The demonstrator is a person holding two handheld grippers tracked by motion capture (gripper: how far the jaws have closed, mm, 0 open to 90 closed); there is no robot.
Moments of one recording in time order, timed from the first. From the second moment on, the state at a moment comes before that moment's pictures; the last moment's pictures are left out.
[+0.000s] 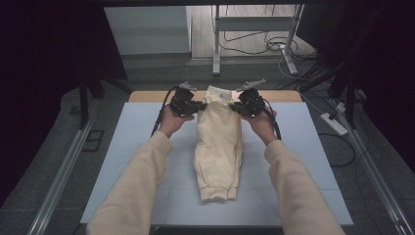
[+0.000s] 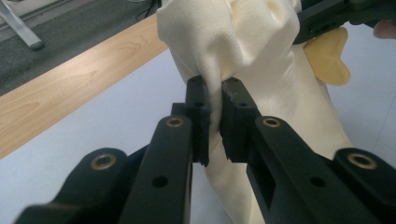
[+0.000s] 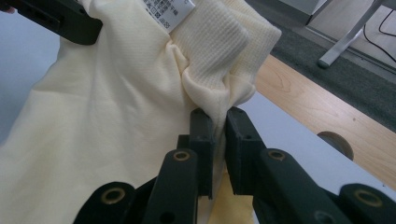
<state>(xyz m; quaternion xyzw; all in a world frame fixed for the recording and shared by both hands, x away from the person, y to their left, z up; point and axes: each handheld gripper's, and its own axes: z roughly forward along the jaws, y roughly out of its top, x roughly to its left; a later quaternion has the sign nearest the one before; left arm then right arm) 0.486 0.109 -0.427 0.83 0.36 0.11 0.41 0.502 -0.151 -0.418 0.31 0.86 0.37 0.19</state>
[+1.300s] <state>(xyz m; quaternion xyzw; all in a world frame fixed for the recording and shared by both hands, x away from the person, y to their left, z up) 0.495 0.110 -0.417 0.83 0.35 0.13 0.41 0.511 -0.146 -0.414 0.31 0.85 0.37 0.21</state>
